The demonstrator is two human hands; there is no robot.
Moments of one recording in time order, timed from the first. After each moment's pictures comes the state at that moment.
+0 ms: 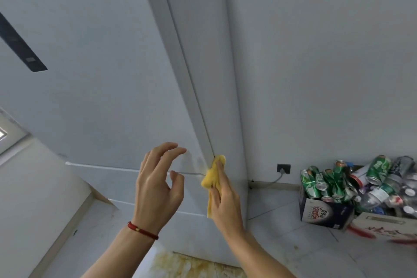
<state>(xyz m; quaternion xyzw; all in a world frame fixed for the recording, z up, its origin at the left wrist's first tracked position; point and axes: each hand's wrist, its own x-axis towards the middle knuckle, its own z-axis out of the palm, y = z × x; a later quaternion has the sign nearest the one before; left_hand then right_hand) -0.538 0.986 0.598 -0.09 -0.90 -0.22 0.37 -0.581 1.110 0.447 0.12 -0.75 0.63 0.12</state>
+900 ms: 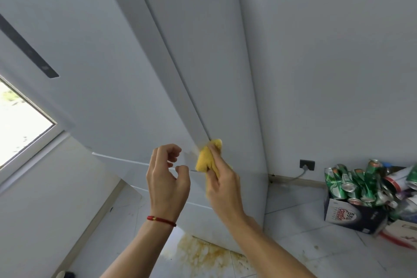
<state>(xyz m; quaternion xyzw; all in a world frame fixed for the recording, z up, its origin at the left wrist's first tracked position) -0.554 1.030 0.588 0.07 -0.88 -0.27 0.39 -0.596 1.130 0.499 0.15 -0.71 0.68 0.08</state>
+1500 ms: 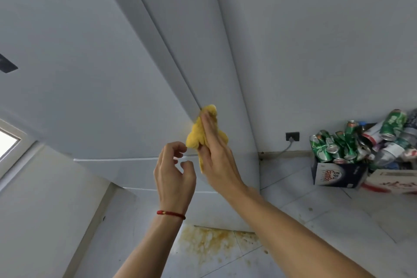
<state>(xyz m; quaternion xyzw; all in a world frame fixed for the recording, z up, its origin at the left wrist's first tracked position) -0.550 1.003 0.548 0.05 -0.90 -0.31 0.31 -0.598 1.108 0.507 0.21 -0.73 0.64 0.12</state>
